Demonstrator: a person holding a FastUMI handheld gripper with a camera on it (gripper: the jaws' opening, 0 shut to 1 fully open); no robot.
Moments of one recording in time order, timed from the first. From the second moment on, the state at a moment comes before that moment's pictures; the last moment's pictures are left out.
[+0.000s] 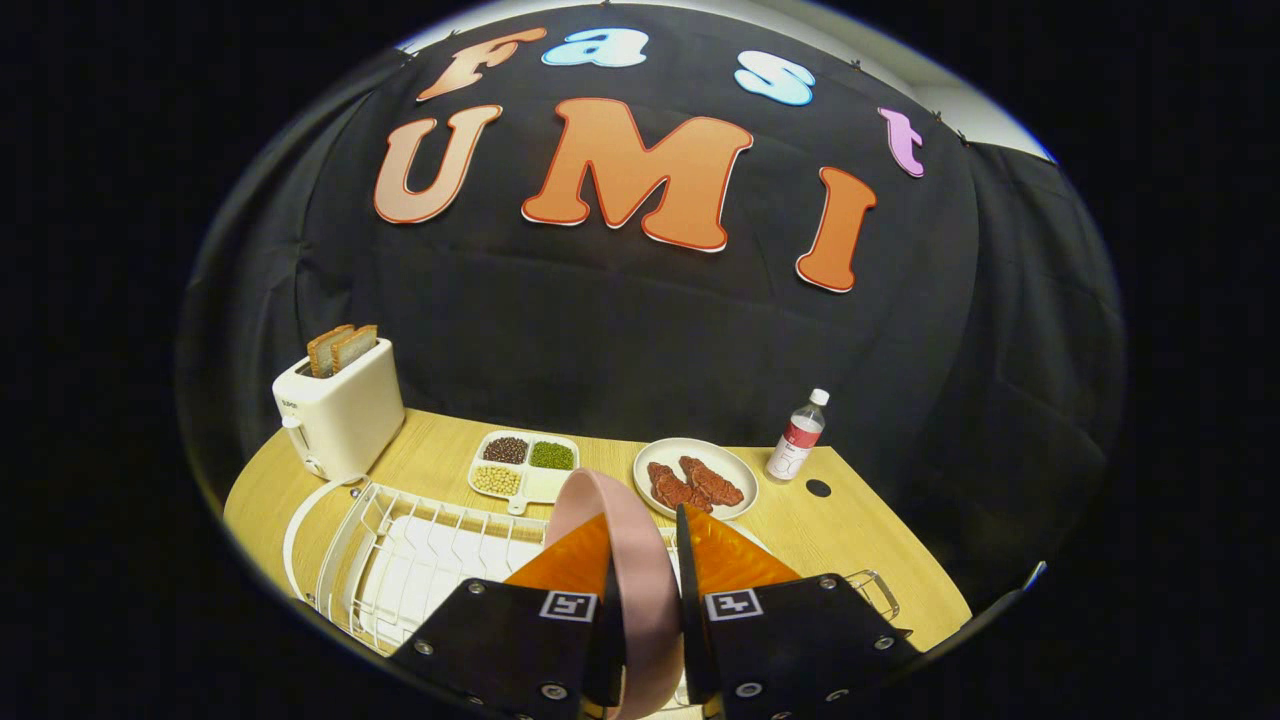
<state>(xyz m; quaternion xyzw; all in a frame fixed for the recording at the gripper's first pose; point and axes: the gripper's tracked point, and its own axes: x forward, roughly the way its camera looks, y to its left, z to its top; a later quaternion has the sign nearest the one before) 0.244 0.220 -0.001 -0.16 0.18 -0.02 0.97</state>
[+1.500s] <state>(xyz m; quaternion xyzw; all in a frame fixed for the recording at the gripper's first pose) 0.083 0.178 -0.031 -0.01 0.23 0.08 0.97</state>
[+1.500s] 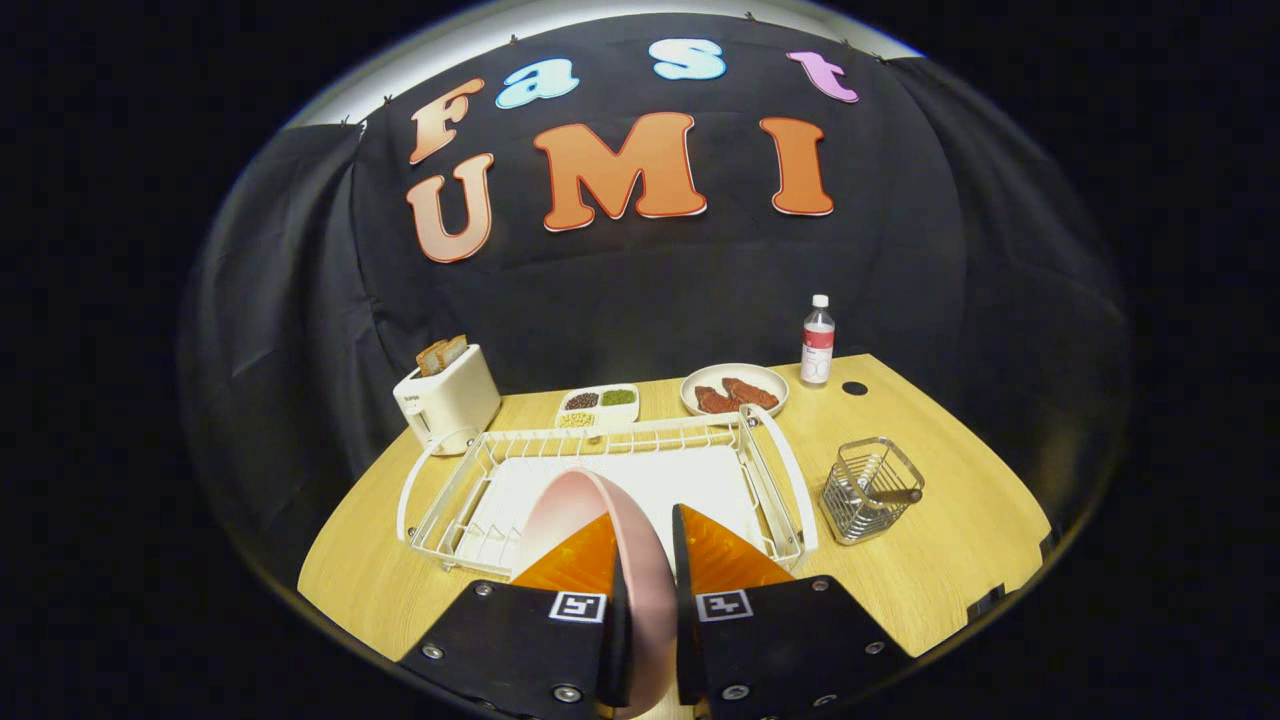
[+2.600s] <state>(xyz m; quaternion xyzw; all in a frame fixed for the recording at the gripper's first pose) 0.024 0.146 -0.168 0.22 0.30 0.05 0.93</state>
